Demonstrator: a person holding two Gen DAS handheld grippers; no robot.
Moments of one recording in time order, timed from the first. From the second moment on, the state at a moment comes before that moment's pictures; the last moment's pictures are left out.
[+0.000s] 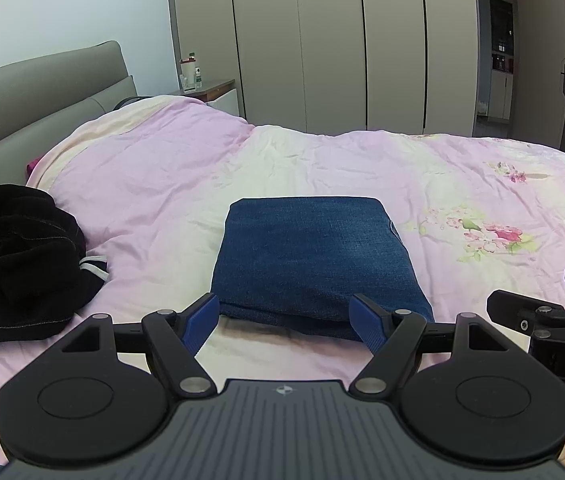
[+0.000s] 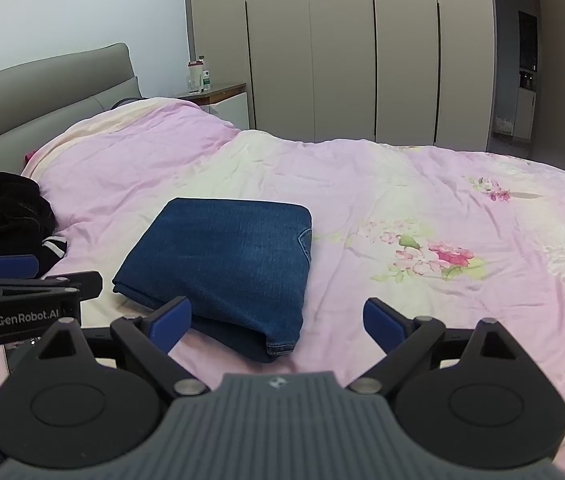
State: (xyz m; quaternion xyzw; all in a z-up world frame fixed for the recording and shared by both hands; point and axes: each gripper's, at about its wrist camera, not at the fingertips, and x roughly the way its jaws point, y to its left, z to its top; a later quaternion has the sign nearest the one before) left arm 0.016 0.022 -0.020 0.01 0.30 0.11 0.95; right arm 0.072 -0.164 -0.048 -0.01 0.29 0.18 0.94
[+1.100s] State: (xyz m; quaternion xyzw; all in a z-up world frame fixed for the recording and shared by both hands) left arm 0.016 0.018 -0.017 0.02 0.29 0.10 0.95; right arm 0.071 -0.168 -0.047 0.00 0.28 0.18 0.94
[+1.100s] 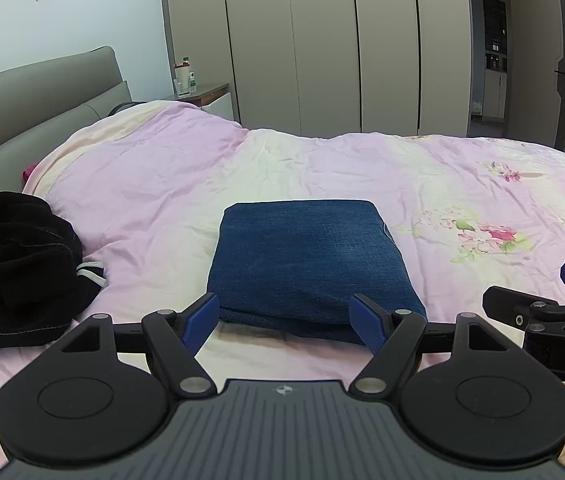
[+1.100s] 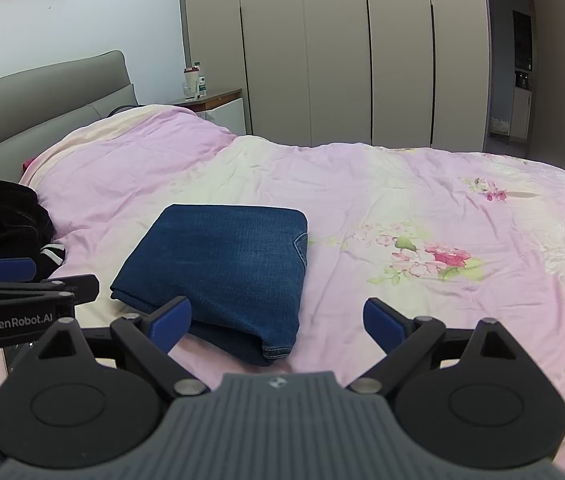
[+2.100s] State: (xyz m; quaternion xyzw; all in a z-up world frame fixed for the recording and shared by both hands) left arm 0.013 0.014 -0.015 0.03 0.28 0.09 0.95; right arm 0.071 -0.168 -0.050 0.01 0.29 0.18 0.94
